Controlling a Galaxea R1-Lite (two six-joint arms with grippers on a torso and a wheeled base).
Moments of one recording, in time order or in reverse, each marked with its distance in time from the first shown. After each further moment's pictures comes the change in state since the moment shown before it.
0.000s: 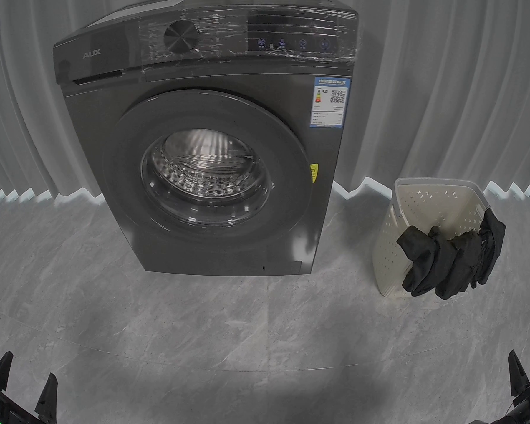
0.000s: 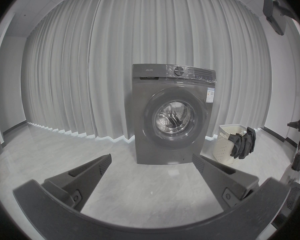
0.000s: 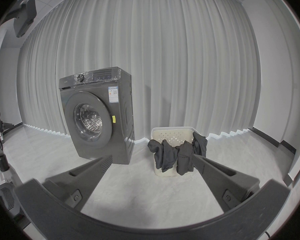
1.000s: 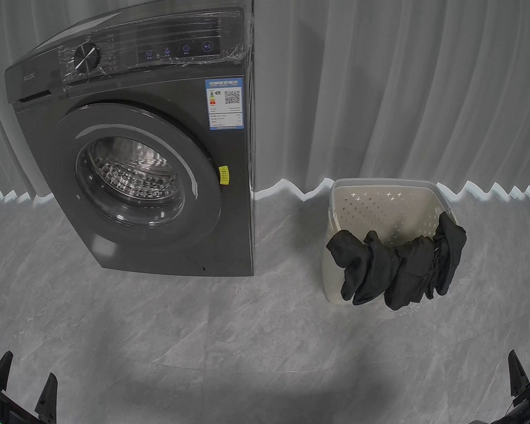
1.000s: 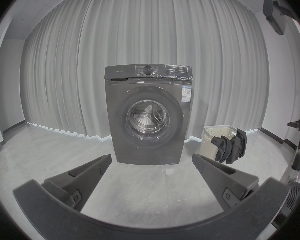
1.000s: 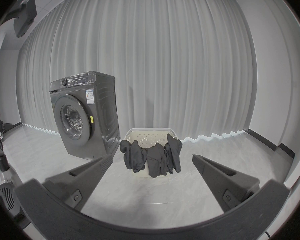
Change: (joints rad) left arm 0.000 0.000 0.000 0.000 0.000 0.001; right arm 0.000 0.000 0.000 0.000 0.000 0.000
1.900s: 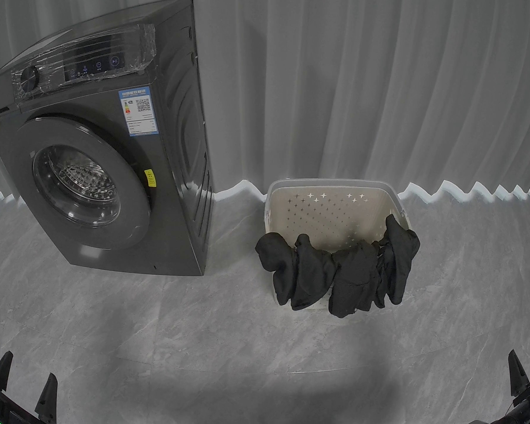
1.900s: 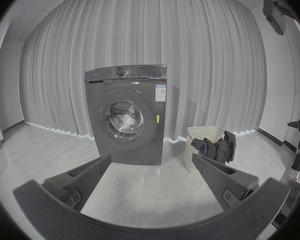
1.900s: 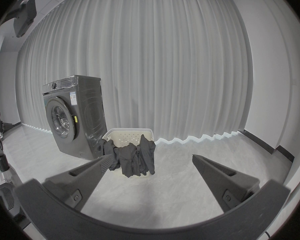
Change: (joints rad) left arm 0.000 0.000 0.000 0.000 0.001 0.000; right arm 0.000 0.000 0.000 0.000 0.000 0.000
